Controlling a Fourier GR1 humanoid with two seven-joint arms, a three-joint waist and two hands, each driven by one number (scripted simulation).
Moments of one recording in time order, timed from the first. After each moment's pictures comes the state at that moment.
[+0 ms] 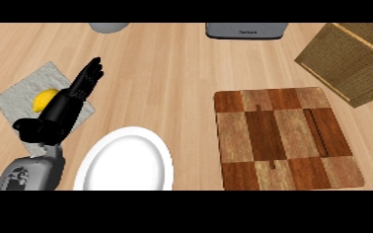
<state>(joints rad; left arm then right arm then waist) -0.18 0.23 0.02 -1.57 -0.03 -0.19 0.00 -1.11 -0.51 -0.39 -0.65 1.02 -0.63 0.68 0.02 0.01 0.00</state>
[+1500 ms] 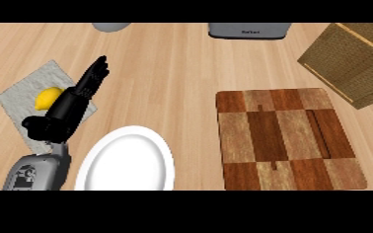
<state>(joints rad) -0.19 0.19 0.02 -1.57 -0.06 -0.20 0.01 -1.02 -0.67 -0.59 -0.39 0.68 -0.89 0.05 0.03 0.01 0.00</state>
